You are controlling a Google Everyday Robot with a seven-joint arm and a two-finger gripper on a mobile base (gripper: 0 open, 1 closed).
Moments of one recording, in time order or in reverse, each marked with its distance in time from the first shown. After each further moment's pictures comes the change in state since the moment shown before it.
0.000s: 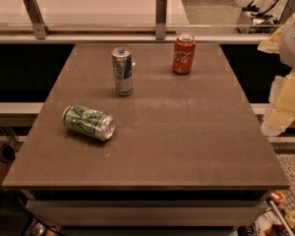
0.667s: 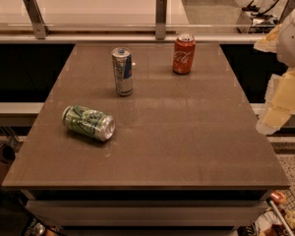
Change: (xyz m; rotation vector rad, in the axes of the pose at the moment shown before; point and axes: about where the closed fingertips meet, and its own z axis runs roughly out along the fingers) arm -0.008 -0.001 0.001 0.000 -0.037 -0.004
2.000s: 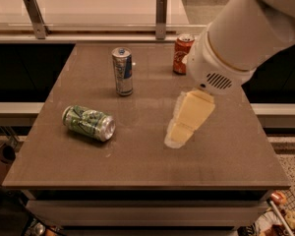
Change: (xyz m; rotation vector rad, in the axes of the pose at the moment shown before) arm -0.126 0.048 0.049 -0.026 -0.159 0.013
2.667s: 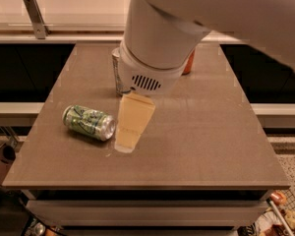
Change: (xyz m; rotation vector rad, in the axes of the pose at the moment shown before) arm -0.080 0.033 0.013 0.051 0.090 -0.088
